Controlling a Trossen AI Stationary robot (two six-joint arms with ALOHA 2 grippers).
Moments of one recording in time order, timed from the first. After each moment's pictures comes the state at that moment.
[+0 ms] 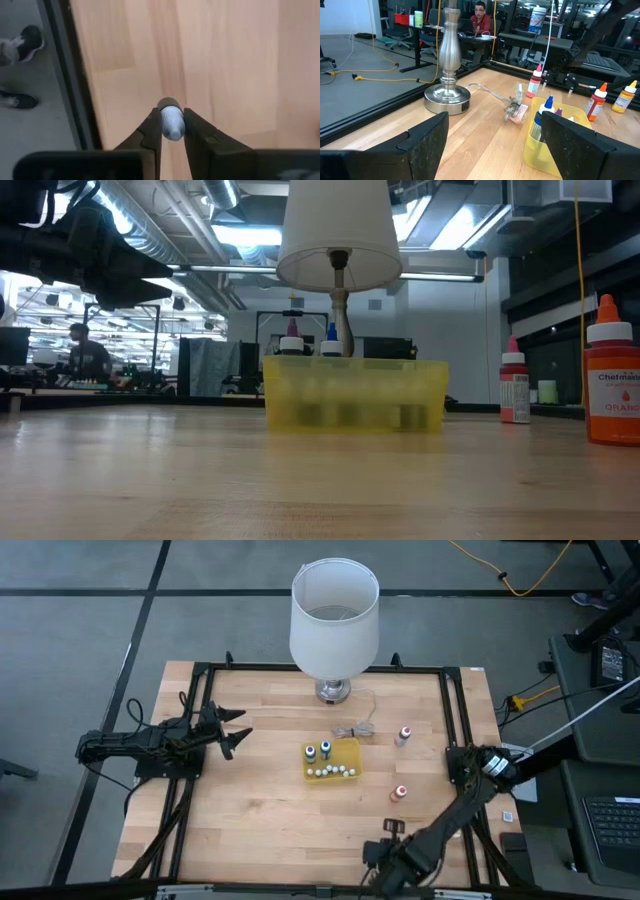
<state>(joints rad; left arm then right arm) 0.03 0.00 0.07 -0.13 -0.43 -0.20 0.81 2.02 1.58 -1.00 0.12 0.95</state>
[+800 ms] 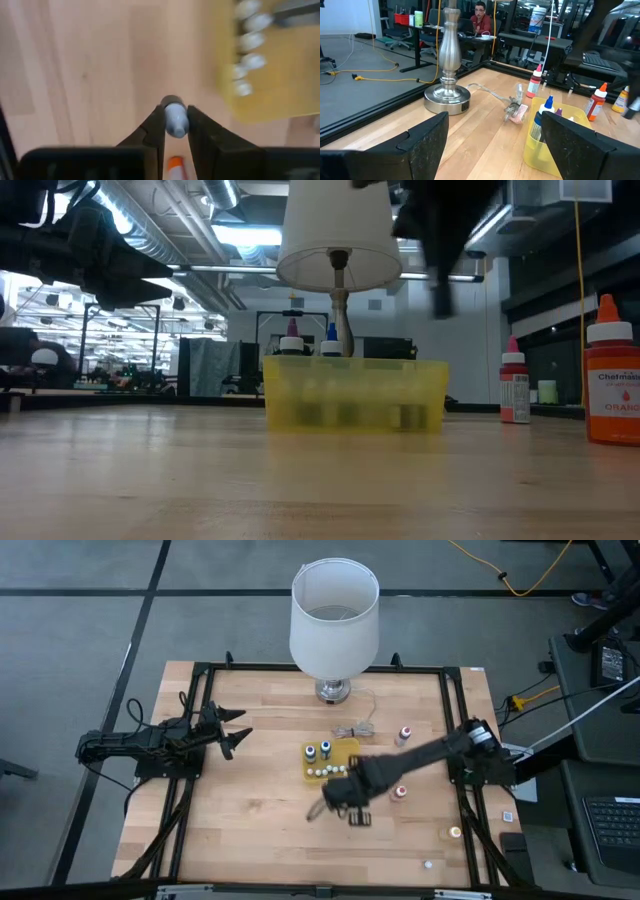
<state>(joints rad) 0.03 0.00 0.07 -0.13 -0.43 -0.20 0.35 1.98 1.77 -1.24 0.06 0.37</state>
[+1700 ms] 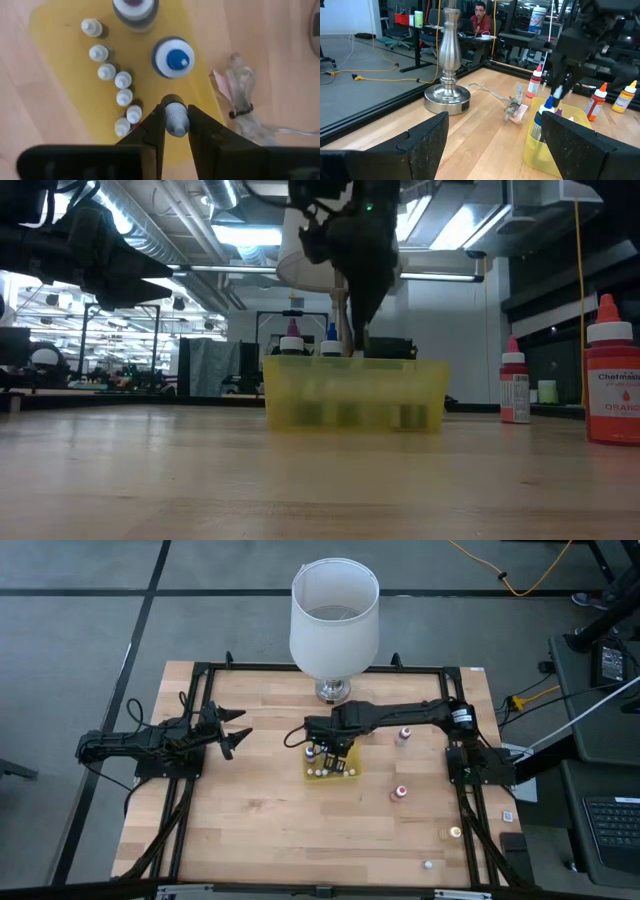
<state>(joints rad) 0.03 0.00 0.07 -0.13 -0.43 -0.20 0.00 2.06 1.86 -1.22 0.09 0.26</state>
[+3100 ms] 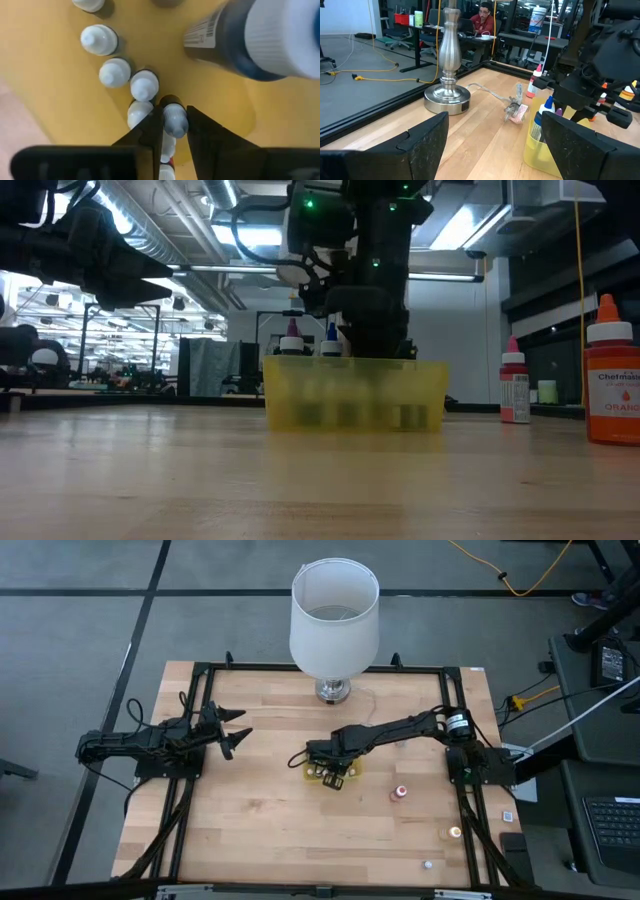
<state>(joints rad) 0.03 0.00 0.07 -0.13 -0.43 -0.20 0.06 2.09 1.59 -0.93 0.08 0.39</state>
